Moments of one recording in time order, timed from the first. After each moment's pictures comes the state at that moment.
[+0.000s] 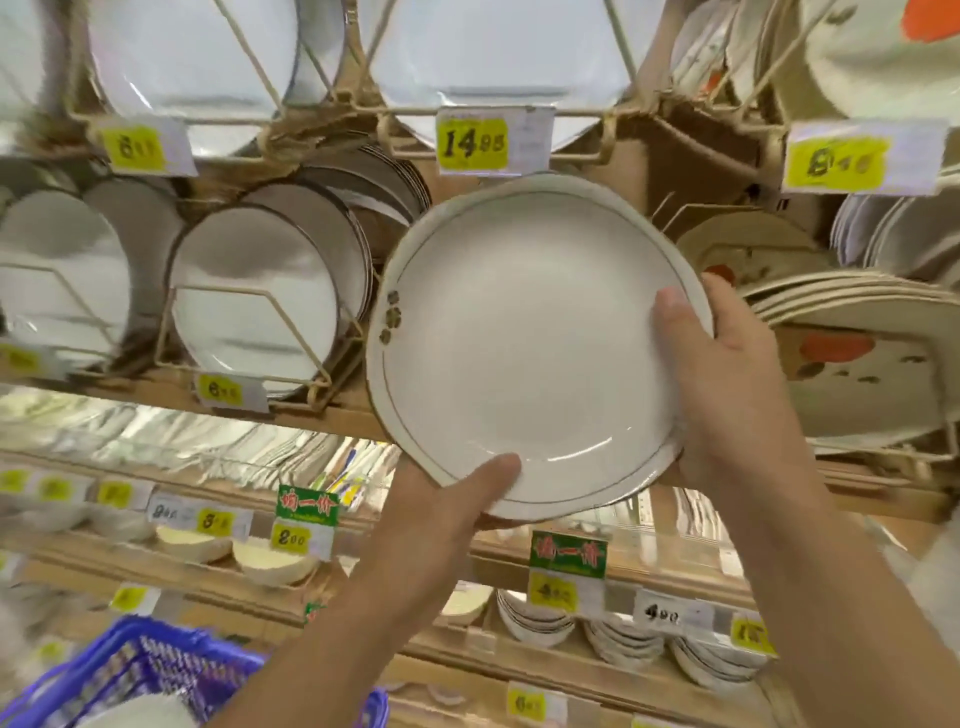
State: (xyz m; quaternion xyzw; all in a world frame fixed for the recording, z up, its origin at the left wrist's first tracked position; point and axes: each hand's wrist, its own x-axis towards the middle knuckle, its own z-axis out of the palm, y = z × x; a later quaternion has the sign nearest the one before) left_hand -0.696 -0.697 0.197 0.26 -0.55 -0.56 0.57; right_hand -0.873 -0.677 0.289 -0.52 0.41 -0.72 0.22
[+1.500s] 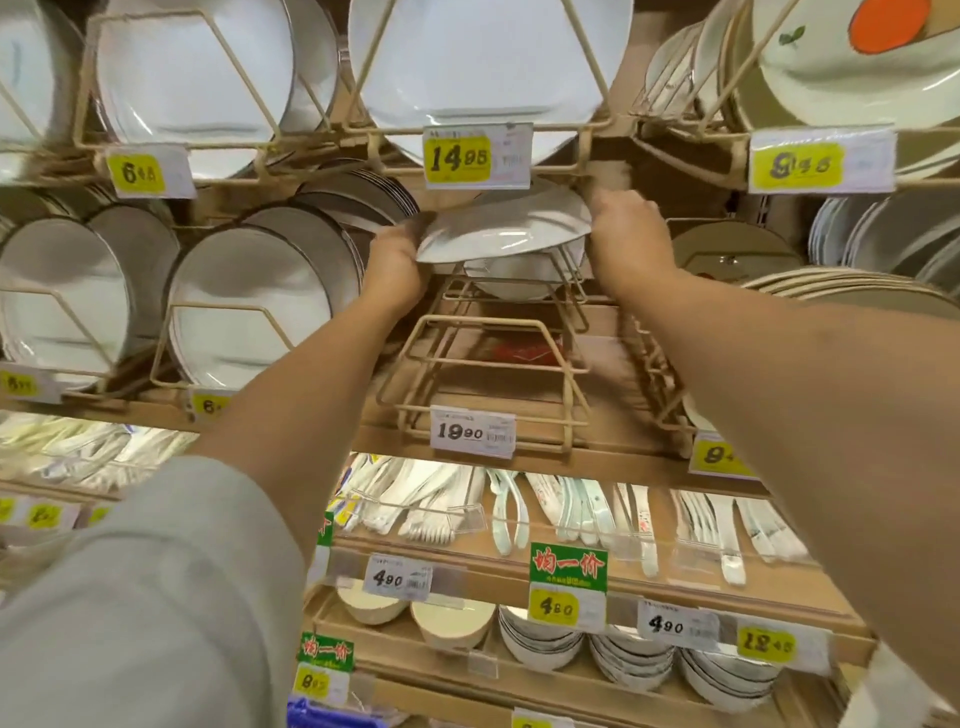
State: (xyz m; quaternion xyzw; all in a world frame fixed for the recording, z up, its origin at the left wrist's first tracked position) left_hand -0.694 -0.910 0.328 0.43 -0.73 0.01 0.54; right_hand -0.913 -0.822 0.355 -0.62 0.61 -0.38 -0.32
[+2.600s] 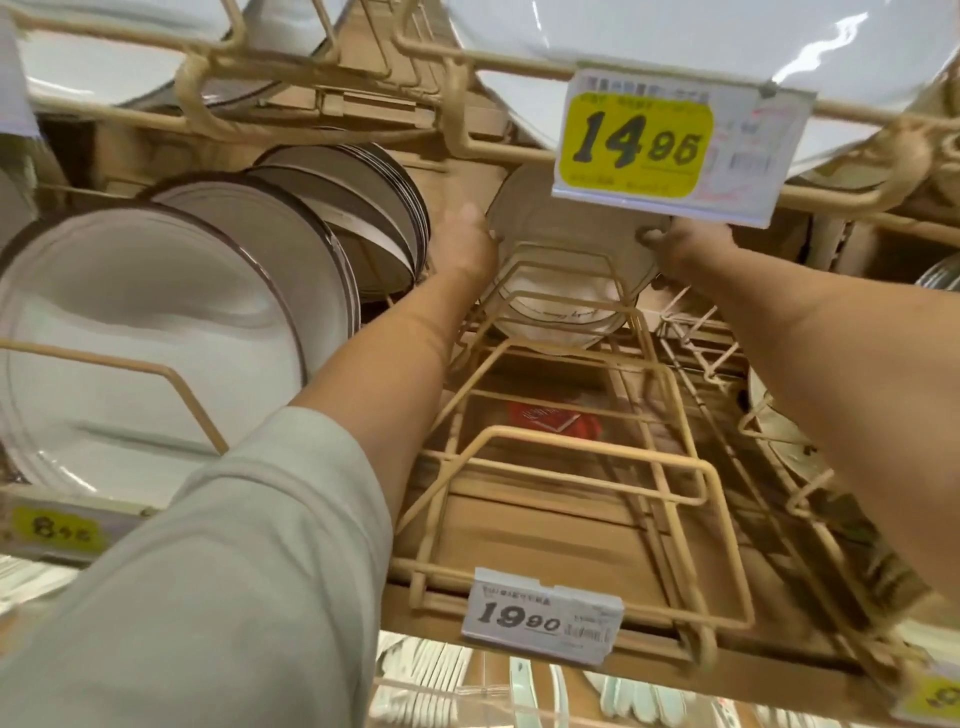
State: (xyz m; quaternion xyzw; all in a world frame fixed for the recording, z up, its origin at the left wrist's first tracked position) left_hand -0.758 -1.084 0.367 0.49 -0.71 -0.03 0.51; right_hand -0.977 -1.009 0.408 -0.51 0.76 -0.40 -0.11
